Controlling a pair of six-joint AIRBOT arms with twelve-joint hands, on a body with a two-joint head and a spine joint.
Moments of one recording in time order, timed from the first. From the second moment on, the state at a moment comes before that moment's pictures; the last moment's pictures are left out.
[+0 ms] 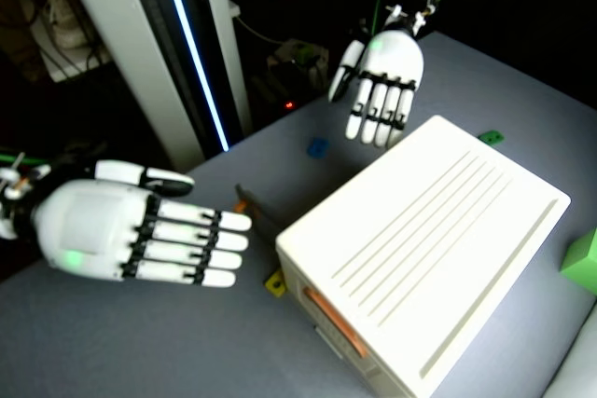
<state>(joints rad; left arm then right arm) 0.88 -0.87 0.92 0.28 -0.90 0.67 -1.24 -0.79 1.08 -0.13 1.24 -0.36</state>
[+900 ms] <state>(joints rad) 1.12 -0.75 0.81 -0.08 -1.18 0.84 -1.20 -0.81 1.06 -0.22 1.23 -0.36</state>
